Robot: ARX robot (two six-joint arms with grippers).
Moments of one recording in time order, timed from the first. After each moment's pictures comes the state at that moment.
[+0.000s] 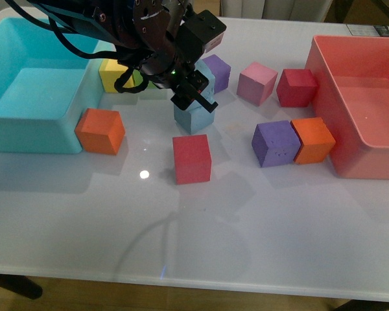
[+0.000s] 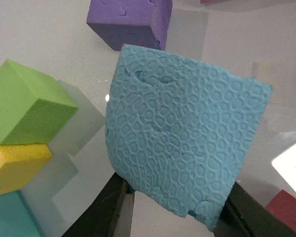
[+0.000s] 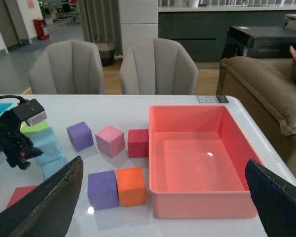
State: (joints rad) left arm -0.42 2.47 1.63 0.02 -0.01 0.42; right arm 0.00 0.00 0.02 0.00 0.00 -0.01
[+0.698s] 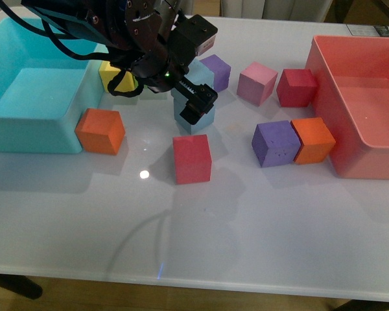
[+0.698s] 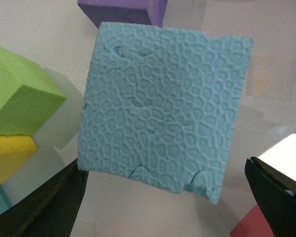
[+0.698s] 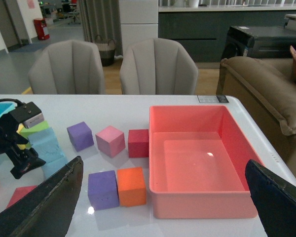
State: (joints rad) left arm -0.40 2.47 1.64 0.00 0.03 0.37; right arm 0.00 0.00 0.02 0.00 0.00 -0.01
